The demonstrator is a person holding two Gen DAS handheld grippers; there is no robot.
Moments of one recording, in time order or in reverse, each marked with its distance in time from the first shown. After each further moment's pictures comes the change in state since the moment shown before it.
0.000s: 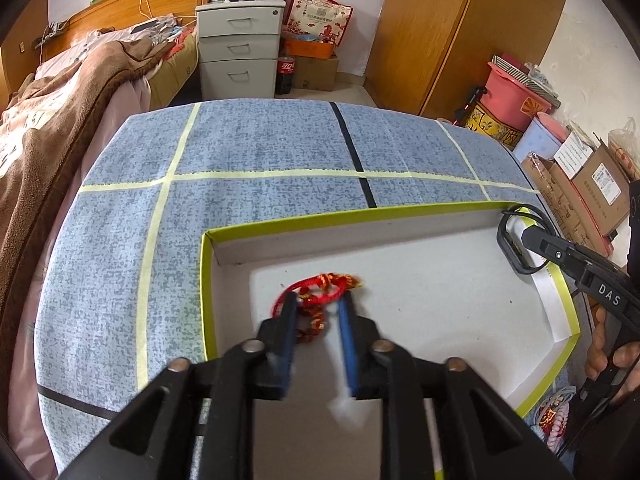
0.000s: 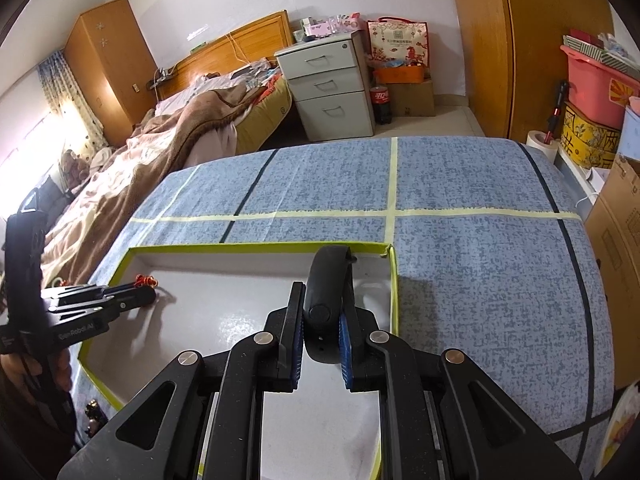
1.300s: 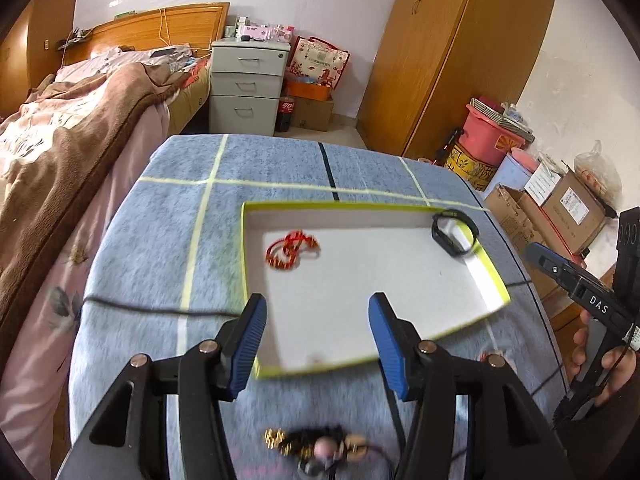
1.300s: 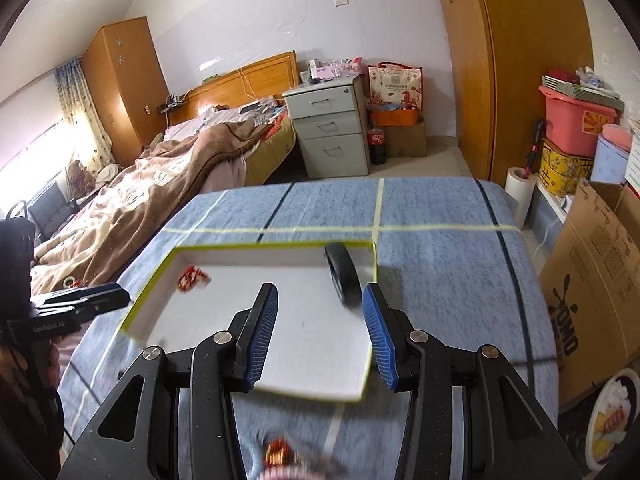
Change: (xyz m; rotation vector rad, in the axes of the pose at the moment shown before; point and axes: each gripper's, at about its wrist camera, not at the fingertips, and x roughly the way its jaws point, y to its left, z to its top) left arm -0.098 -0.001 -0.060 -0.048 -0.162 -0.045; right arm -0.104 0.019 -0.048 -0.028 -0.145 -0.023
